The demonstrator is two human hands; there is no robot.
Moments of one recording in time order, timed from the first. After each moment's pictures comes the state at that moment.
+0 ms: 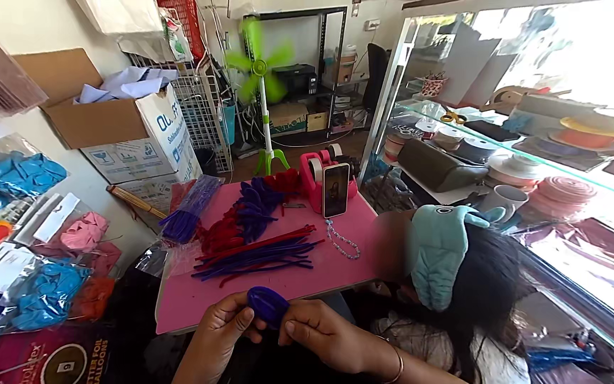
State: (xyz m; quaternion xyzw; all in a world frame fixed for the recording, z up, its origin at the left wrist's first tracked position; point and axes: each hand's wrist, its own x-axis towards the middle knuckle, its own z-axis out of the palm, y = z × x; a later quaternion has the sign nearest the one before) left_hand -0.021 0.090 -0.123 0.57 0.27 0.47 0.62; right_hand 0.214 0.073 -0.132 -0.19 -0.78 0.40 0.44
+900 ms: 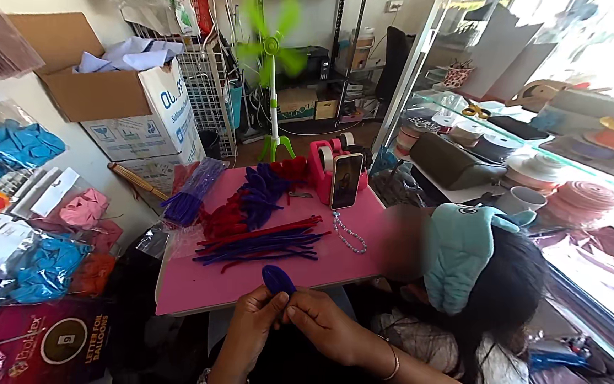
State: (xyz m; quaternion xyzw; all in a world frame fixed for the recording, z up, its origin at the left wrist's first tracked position) left_hand 0.025 0.085 -0.150 0.50 0.39 0.47 0.61; right_hand 0.210 0.077 -0.158 -0.28 -0.77 0.37 0.44
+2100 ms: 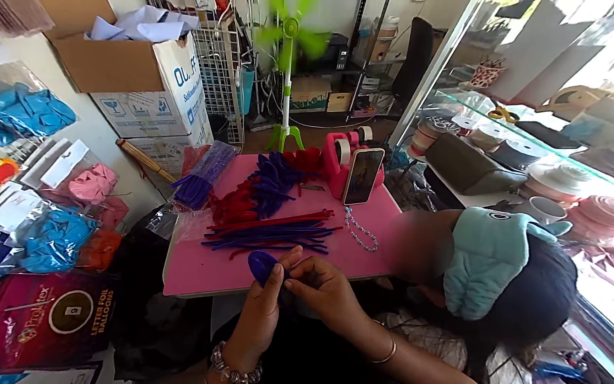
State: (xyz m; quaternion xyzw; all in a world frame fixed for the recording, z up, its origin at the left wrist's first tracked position) left_hand 0.032 0.096 -0.156 0.49 0.26 0.55 0.63; right_hand 0.181 0.090 -0.145 -0.34 -0.60 0.46 0.56
